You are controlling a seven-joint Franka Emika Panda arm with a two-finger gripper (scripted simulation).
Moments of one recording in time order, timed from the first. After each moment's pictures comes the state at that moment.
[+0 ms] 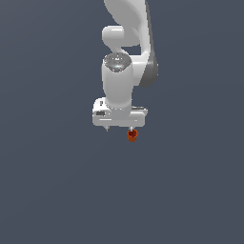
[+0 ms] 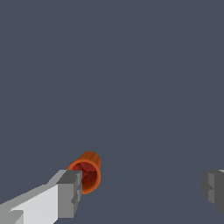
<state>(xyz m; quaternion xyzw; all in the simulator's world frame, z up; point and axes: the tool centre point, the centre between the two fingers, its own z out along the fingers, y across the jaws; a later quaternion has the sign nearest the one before) -0.002 -0.012 0.175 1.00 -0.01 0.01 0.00</state>
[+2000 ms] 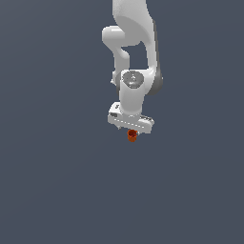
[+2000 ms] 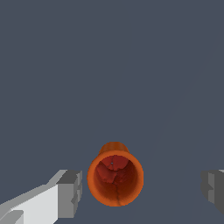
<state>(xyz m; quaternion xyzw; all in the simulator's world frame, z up) -0.043 0.034 0.105 0.99 -0.17 0.00 0.00</state>
